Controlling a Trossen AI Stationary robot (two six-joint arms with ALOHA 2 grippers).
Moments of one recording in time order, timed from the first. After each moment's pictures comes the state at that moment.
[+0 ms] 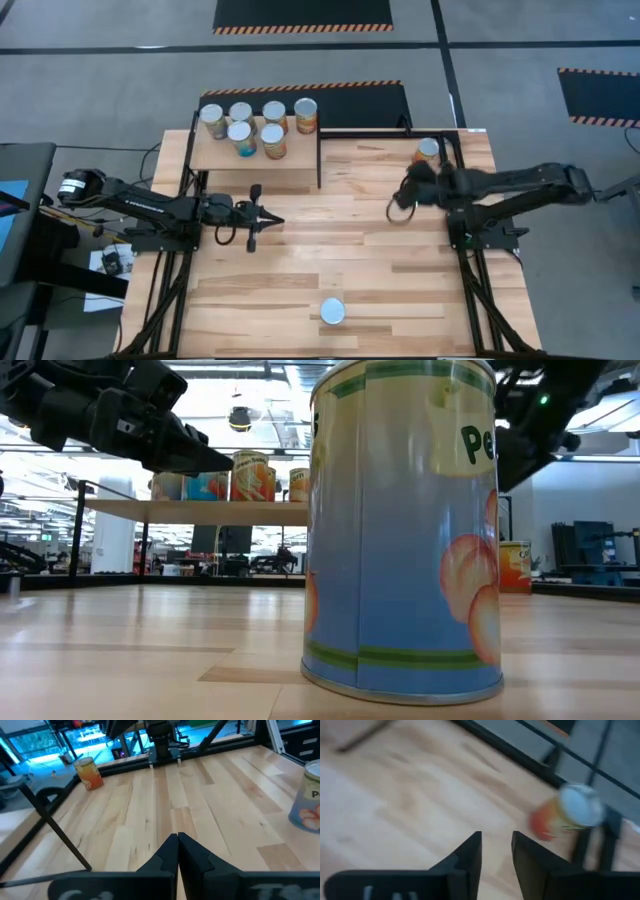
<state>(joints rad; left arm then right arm) -0.05 1.02 0.27 0.49 -0.07 0.18 0.01 1.05 0.83 -0.99 0.75 0.81</state>
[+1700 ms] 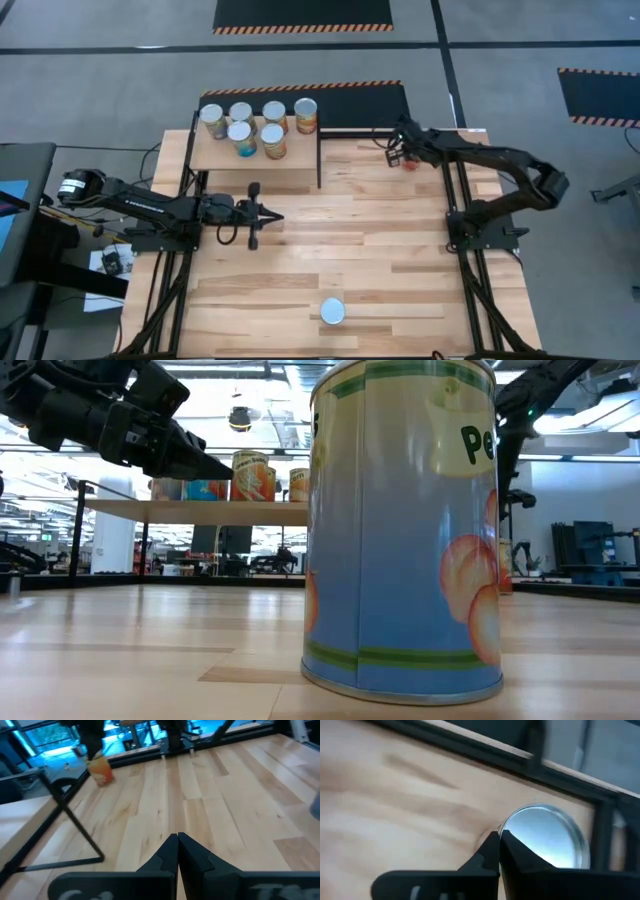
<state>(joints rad) -0.05 1.02 0.27 0.46 -0.14 0.18 -0.71 1.35 0.83 -0.55 0.41 0.44</state>
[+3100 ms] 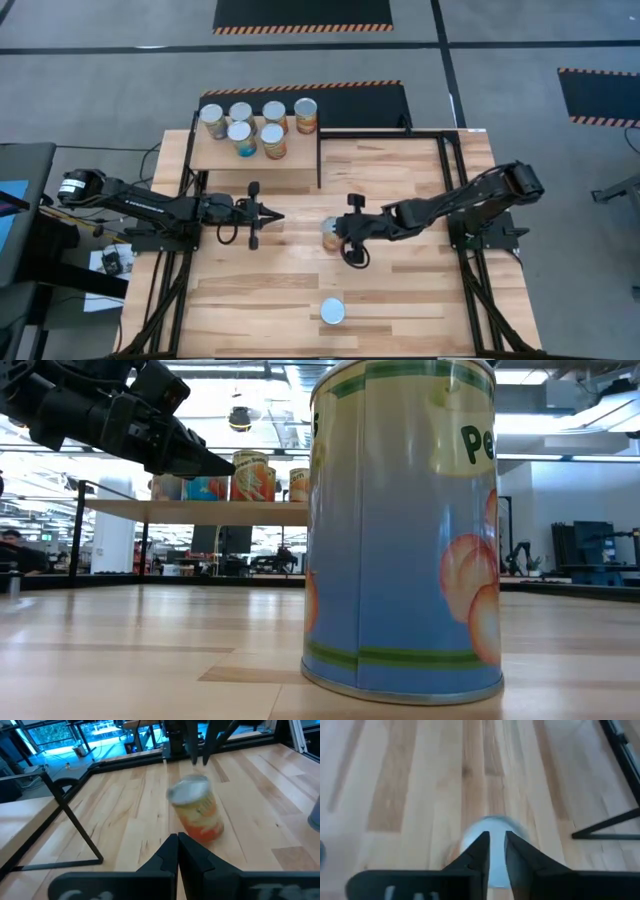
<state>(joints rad) -0.05 1.02 0.27 0.48 -0.14 0.14 0.22 1.58 1.08 -0.28 0.34 0.04</state>
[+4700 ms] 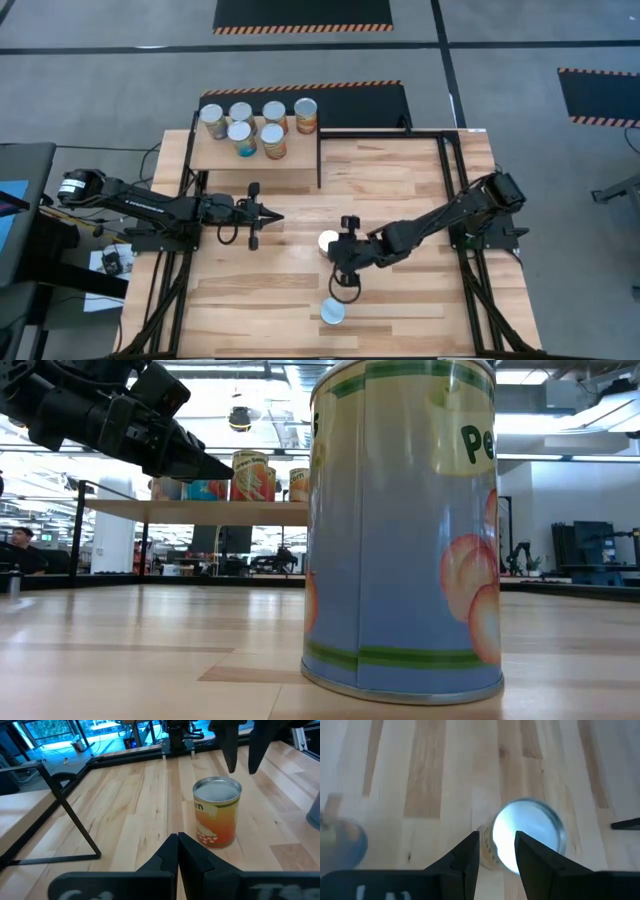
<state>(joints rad) -0.05 1.02 0.27 0.46 -0.14 0.13 0.35 1.76 1.28 -0.46 0.39 0.20</state>
